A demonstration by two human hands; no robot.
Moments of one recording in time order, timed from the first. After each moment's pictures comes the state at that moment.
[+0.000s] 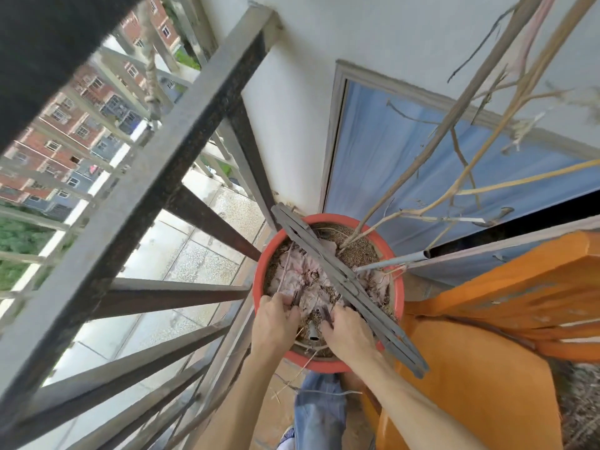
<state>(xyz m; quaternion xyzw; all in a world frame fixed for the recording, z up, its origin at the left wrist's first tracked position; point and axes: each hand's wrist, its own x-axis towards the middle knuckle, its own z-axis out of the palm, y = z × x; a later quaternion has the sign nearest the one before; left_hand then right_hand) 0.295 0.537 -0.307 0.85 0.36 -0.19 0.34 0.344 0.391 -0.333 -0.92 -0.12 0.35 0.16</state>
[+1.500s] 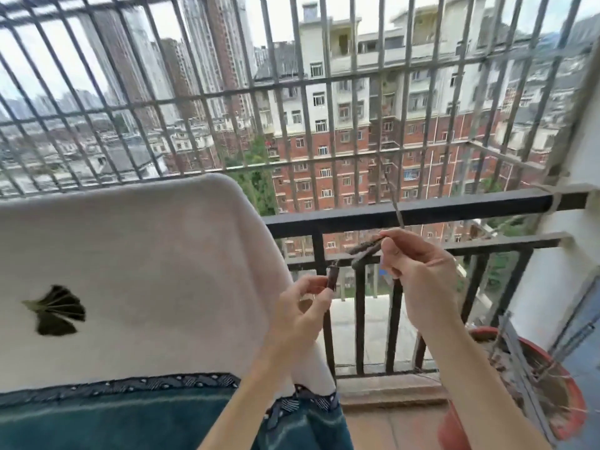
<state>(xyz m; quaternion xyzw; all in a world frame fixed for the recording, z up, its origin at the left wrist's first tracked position) -0.231 0.232 0.171 0.65 0.46 0.46 0.40 -0.052 0.224 0.208 -0.37 -0.40 0.39 0.74</state>
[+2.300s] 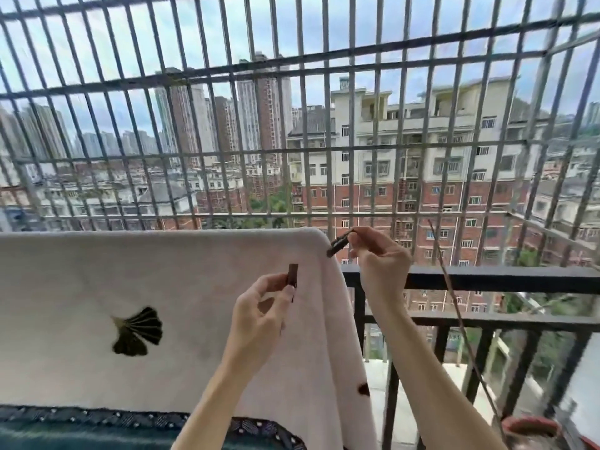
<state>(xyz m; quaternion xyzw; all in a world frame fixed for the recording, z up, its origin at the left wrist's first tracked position) -0.376 0.225 0.255 0.59 0.44 0.60 0.31 -0.201 0.283 0.293 -0.38 -0.45 0.27 0.76</state>
